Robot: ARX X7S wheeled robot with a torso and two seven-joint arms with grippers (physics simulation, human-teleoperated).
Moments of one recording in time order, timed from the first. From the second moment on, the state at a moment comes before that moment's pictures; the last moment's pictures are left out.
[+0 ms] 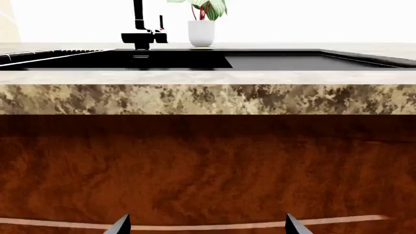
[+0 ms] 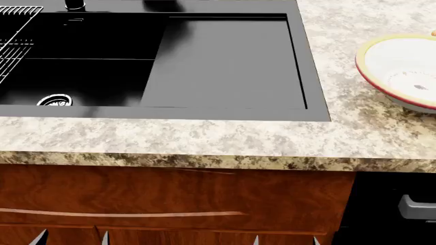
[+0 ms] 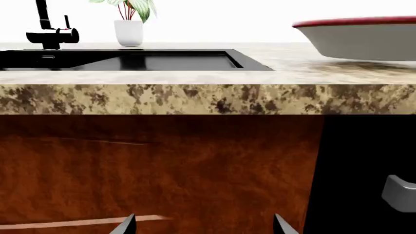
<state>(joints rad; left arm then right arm) 0.00 0.00 0.00 0.00 0.00 0.00 0.00 0.00 0.00 0.00 0.00 0.00 0.00 0.00</state>
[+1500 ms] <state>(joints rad) 0.00 -0.11 0.12 0.00 -0.11 0.01 -0.12 0.01 0.11 -0.13 0.00 0.10 0.00 0.15</state>
